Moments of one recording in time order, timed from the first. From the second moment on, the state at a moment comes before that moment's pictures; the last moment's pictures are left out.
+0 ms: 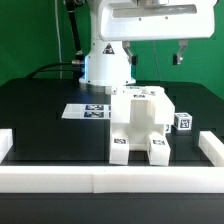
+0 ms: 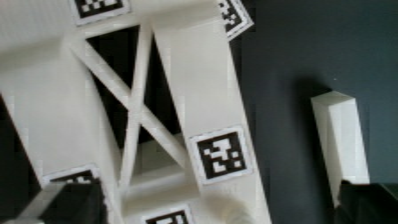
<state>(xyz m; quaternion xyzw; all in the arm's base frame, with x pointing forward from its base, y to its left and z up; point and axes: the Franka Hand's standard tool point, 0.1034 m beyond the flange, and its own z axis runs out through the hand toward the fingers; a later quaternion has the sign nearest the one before) 0.471 0.057 0.145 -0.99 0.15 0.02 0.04</state>
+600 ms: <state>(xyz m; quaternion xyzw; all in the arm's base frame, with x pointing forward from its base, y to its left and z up) 0.444 0.102 0.120 -0.97 0.24 0.03 0.03</state>
